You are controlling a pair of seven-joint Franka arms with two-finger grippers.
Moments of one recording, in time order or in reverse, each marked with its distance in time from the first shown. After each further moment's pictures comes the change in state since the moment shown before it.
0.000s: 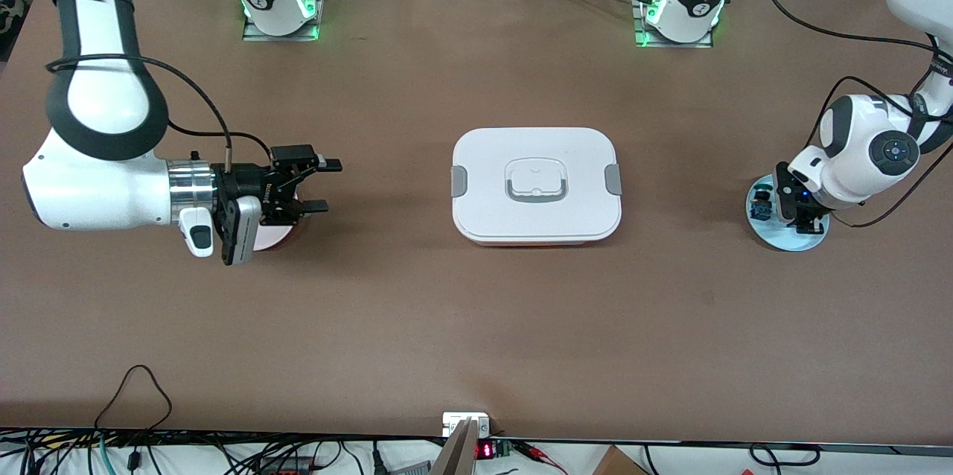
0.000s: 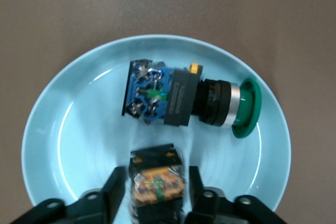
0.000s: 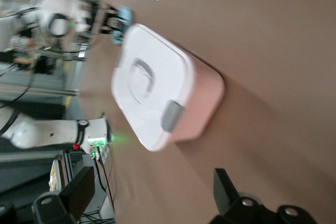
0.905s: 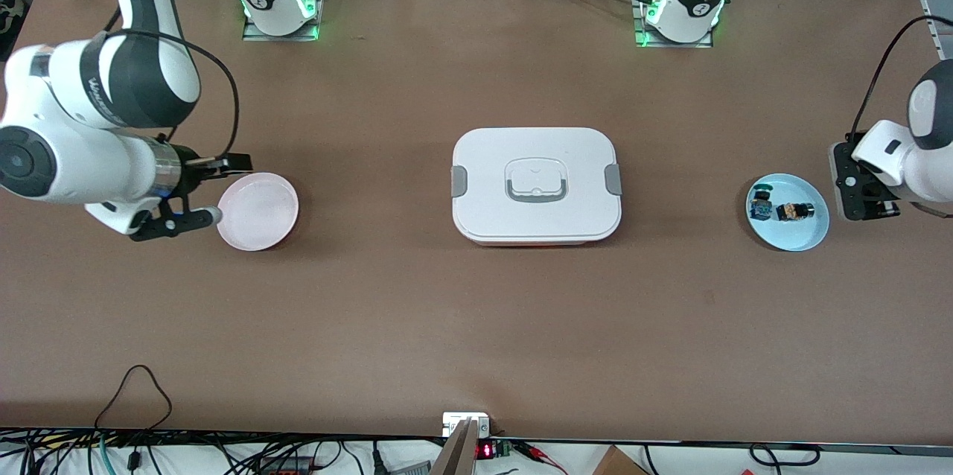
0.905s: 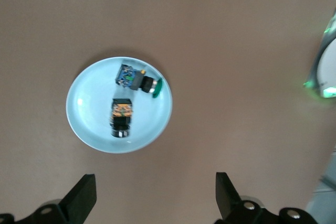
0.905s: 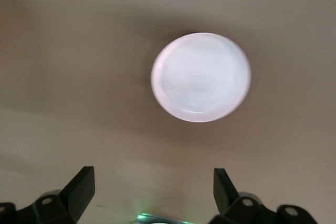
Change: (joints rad) left arm -0.004 -0.165 -0.236 0.495 -0.165 -1.025 -0.189; right arm -0.011 -0.101 -0.007 0.012 -0.848 -0.097 0.453
